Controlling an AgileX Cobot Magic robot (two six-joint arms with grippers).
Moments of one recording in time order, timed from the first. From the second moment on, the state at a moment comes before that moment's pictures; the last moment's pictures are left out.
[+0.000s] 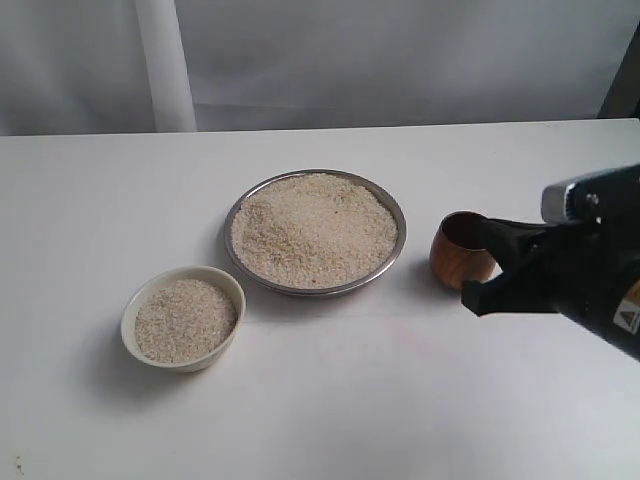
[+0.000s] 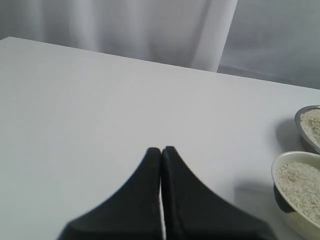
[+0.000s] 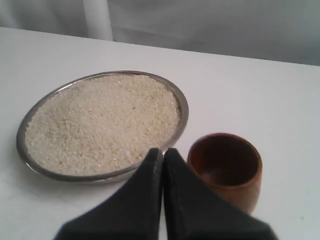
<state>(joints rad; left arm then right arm) 0.07 0.00 0.00 0.19 0.34 -0.34 0.36 1.36 -0.33 -0.11 -0.60 0.13</state>
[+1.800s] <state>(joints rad) 0.07 0.00 0.00 0.19 0.34 -0.34 0.36 1.87 -0.18 0.09 -1.19 0.06</state>
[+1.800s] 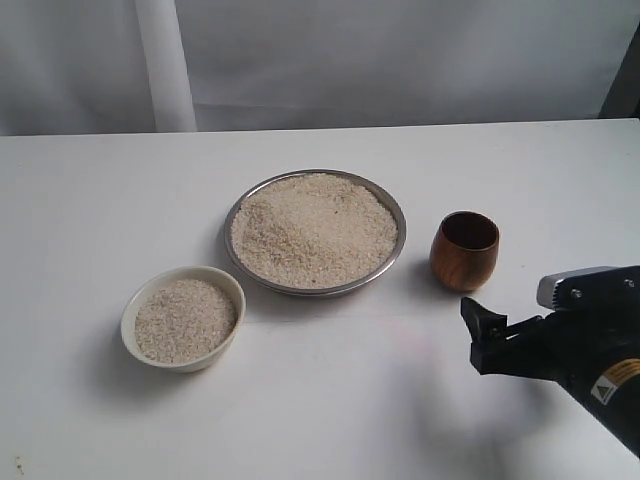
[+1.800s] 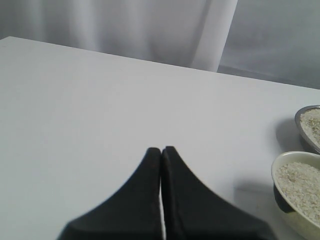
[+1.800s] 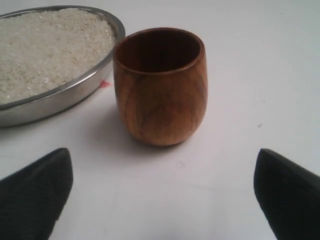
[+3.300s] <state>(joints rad) 0.07 0.00 0.00 0.19 0.34 -0.34 0.36 2.18 -0.60 0.09 -1.18 0.06</state>
